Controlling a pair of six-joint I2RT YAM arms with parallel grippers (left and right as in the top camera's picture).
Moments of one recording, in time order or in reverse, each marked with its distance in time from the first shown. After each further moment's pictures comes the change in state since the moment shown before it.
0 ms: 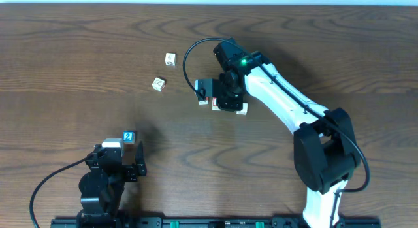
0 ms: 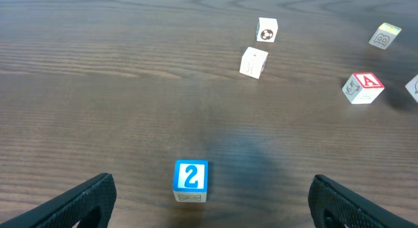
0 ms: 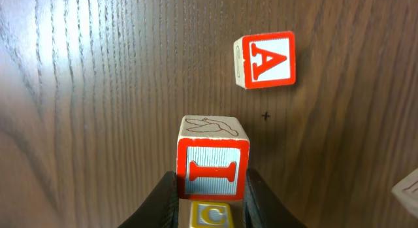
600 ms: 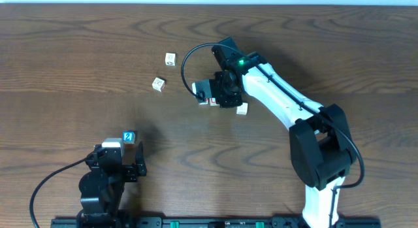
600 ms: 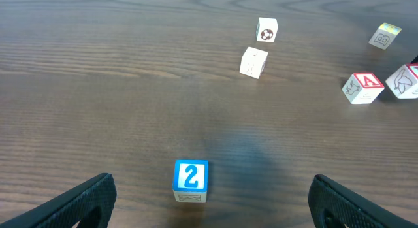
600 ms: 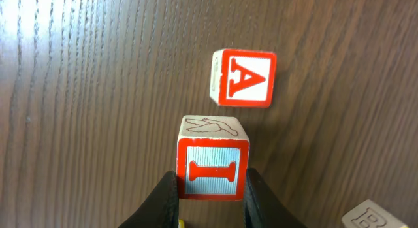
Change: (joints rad) left arm 0.000 0.000 0.000 0.000 0.000 0.000; right arm -0.001 0.034 0.000 0.093 0.014 -0.164
